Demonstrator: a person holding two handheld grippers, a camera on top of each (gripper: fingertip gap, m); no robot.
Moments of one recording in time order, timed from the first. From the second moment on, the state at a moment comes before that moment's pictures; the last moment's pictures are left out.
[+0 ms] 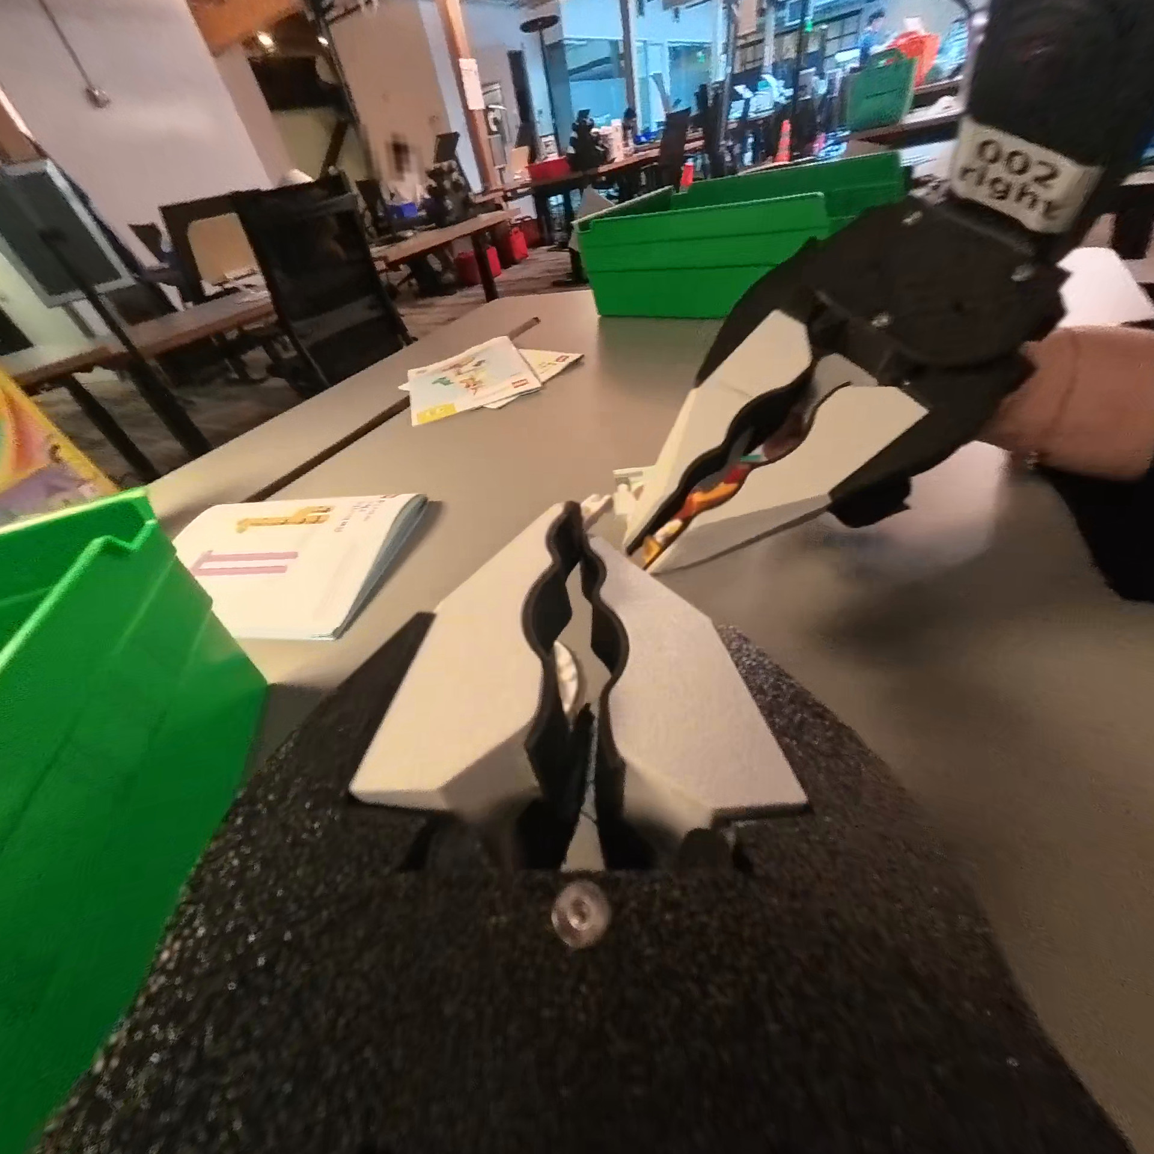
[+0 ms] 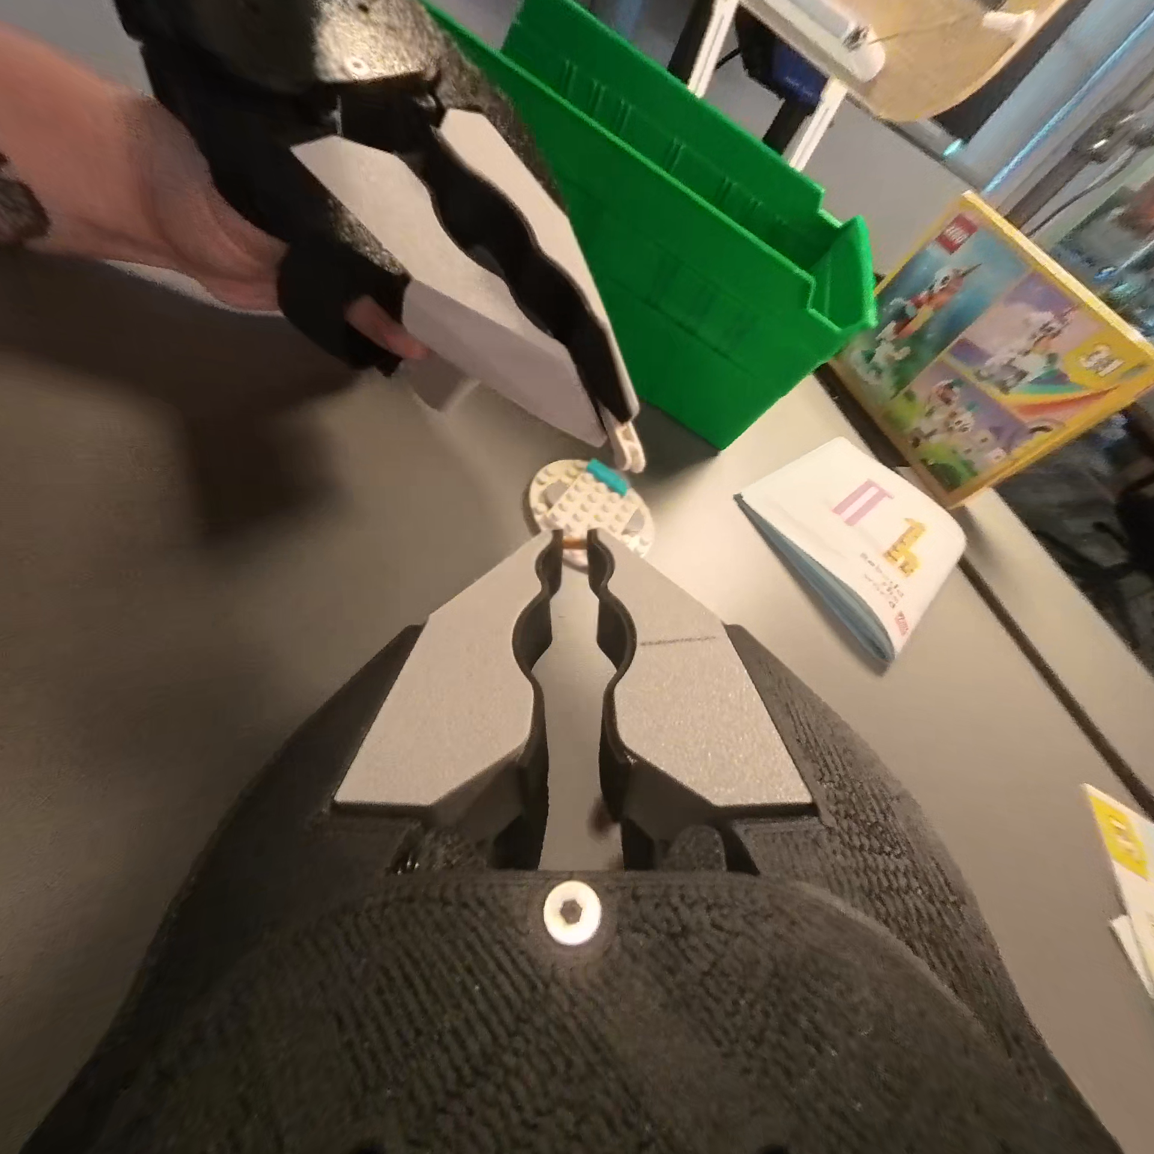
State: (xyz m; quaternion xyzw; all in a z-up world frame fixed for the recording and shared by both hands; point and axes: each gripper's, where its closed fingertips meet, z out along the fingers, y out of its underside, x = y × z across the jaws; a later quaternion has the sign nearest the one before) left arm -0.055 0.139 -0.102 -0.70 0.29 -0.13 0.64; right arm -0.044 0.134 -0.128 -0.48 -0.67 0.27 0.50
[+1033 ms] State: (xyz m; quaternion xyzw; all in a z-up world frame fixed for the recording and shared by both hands) left arm -0.334 0.117 -0.171 -0.98 -0.03 0.04 0.17; right arm -0.053 0.134 -0.111 -0.43 -0.66 0.23 0.57
